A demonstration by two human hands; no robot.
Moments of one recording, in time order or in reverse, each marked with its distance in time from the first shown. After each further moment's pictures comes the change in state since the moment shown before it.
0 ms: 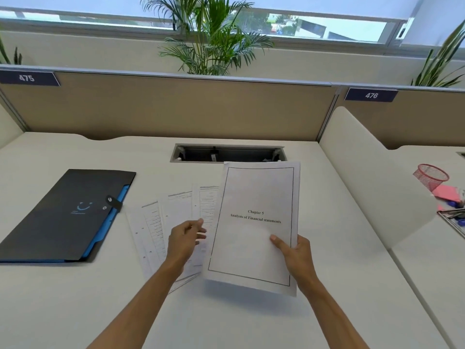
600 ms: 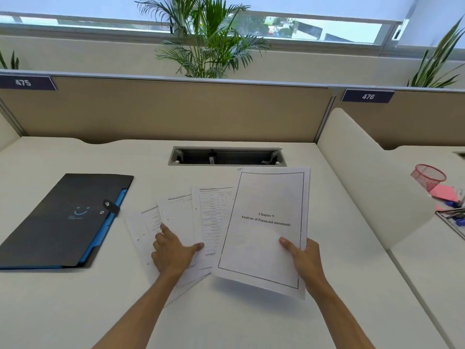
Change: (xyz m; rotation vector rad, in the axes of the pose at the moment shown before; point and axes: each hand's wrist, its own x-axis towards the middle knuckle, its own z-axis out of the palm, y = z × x) left_hand 0.018 -0.028 -0.002 0.862 0.235 -0.070; right_hand 0.007 0.001 -0.022 -0.017 0.073 0.039
